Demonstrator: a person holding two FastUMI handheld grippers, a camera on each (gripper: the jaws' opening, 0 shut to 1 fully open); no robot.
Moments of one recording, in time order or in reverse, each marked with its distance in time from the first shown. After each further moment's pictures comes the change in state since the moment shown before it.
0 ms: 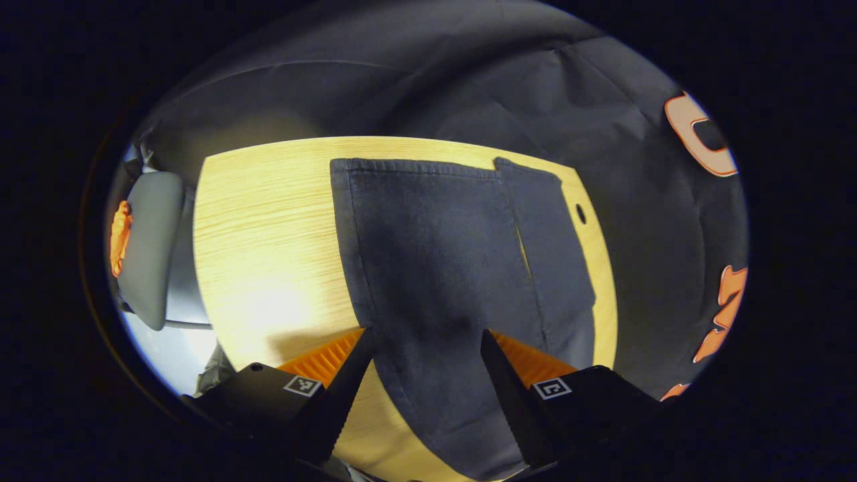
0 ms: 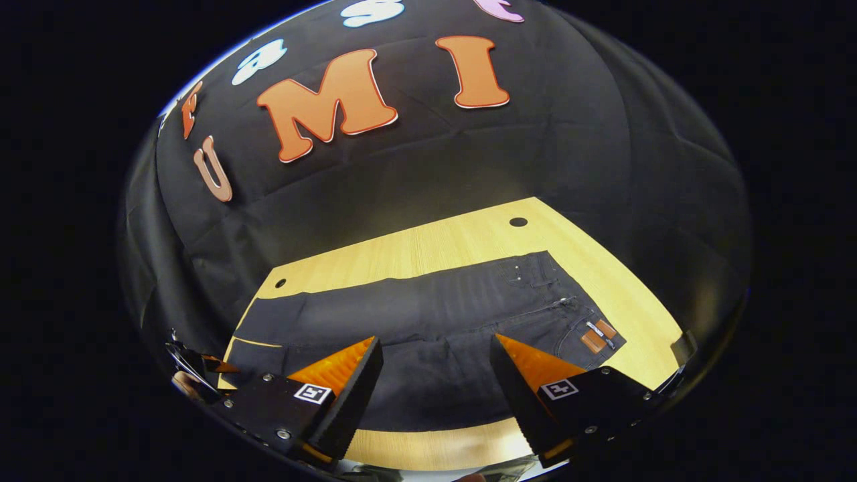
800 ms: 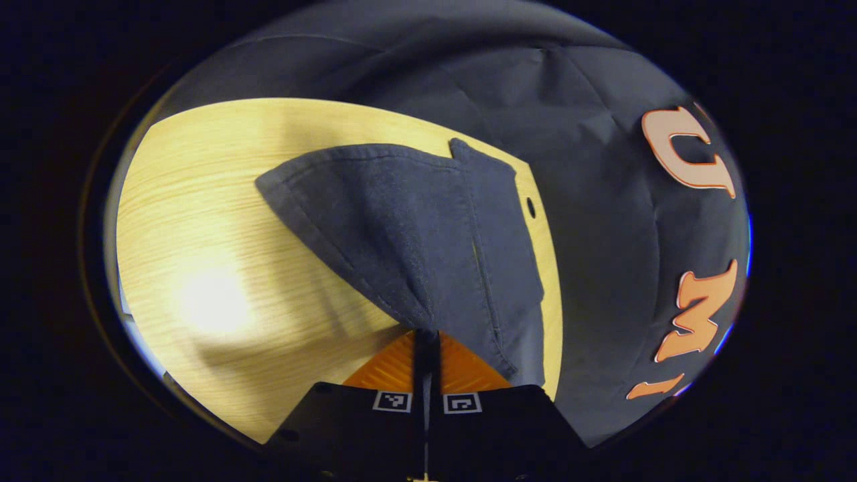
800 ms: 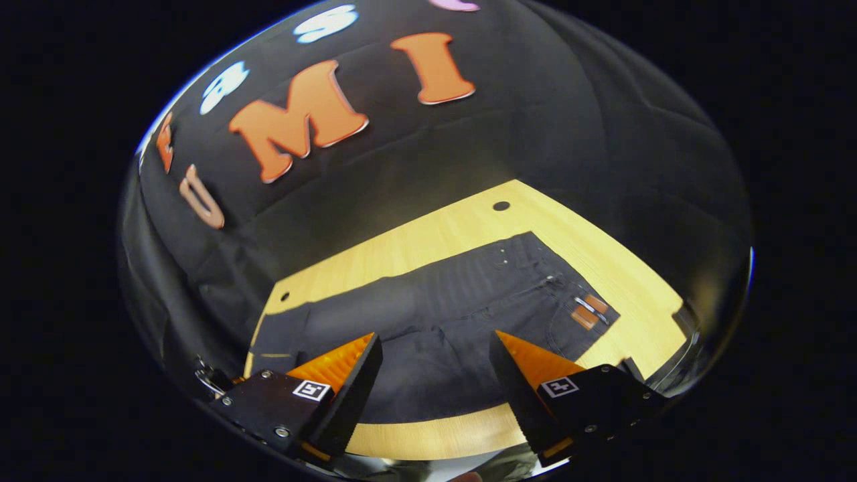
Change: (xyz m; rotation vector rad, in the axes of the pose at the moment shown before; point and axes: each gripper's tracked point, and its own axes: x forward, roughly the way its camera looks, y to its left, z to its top) left arm 0.014 -0.037 -0.008 -0.016 0.071 -0.253; right arm -0.033 -0.046 -0.001 0.255 -0.003 -0.009
